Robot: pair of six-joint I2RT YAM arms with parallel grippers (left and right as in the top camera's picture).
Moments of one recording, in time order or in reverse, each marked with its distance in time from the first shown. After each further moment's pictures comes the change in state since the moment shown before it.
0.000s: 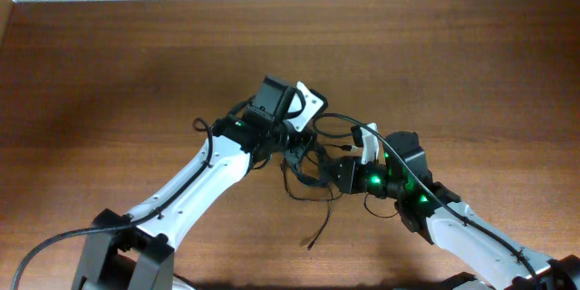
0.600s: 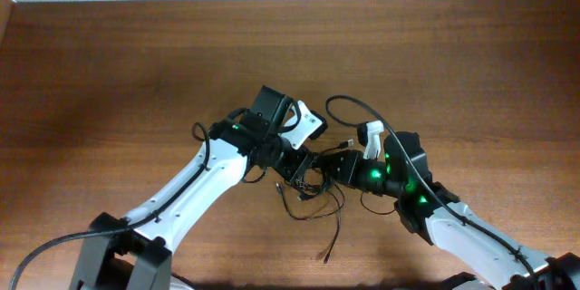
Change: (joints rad) left arm 0.007 -0.019 -0.042 -0.118 0.162 0.040; right arm 0.001 0.008 -0.008 0.100 0.016 0.322
